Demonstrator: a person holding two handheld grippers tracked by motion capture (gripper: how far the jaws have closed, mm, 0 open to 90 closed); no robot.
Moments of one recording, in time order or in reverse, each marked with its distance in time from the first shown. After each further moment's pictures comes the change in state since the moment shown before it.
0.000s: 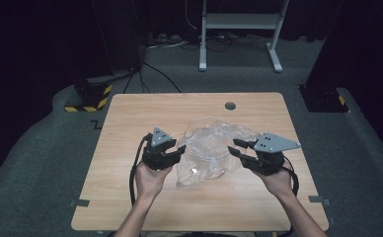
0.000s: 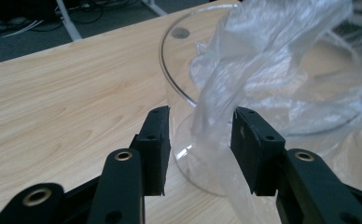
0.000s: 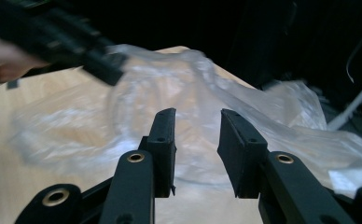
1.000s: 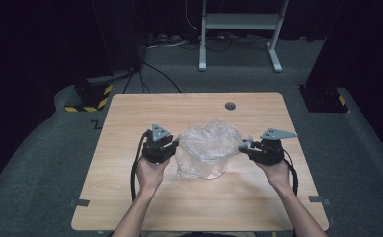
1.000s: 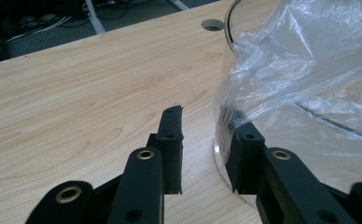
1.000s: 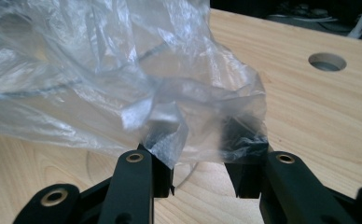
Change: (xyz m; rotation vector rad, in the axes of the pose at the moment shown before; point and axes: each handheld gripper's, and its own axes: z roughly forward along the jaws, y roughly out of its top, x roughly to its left) left arm 0.029 -0.009 0.035 0.007 0.084 -0.021; right arm -0.064 -0.075 0.039 0.135 -0.025 0.281
